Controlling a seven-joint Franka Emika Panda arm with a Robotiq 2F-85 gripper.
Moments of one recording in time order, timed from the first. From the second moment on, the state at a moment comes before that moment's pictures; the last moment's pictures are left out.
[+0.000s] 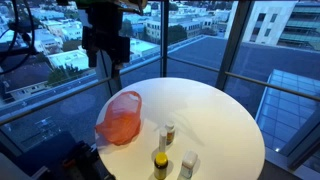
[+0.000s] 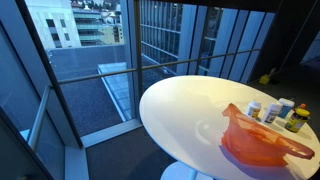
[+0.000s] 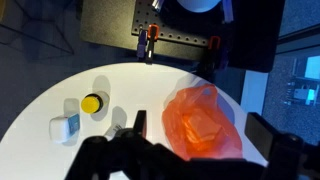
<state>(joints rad) -0.02 -0.54 -0.13 -2.33 -0.07 1.50 -0.25</state>
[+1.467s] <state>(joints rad) -0.11 -0.33 -0.15 -2.35 -0.11 1.89 -0.22</state>
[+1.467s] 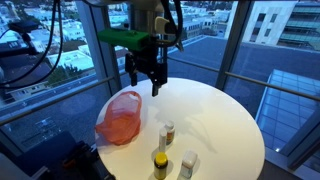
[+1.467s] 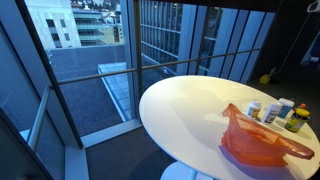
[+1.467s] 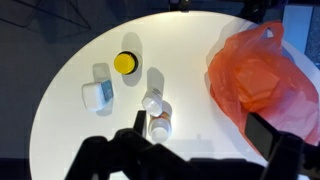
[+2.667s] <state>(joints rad) -0.12 -0.24 -0.18 -2.47 -0.11 2.18 -0.22</state>
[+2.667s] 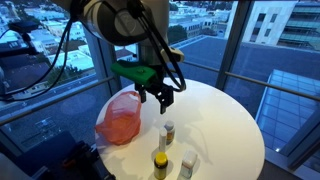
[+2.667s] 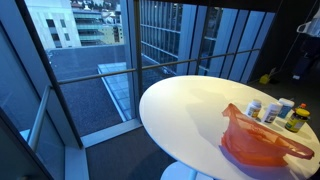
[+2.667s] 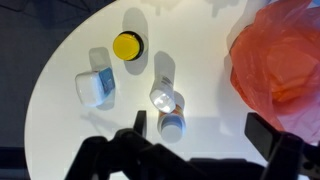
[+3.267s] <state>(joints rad) -0.14 -0.10 -0.22 -2.52 -0.11 2.35 -0.28</state>
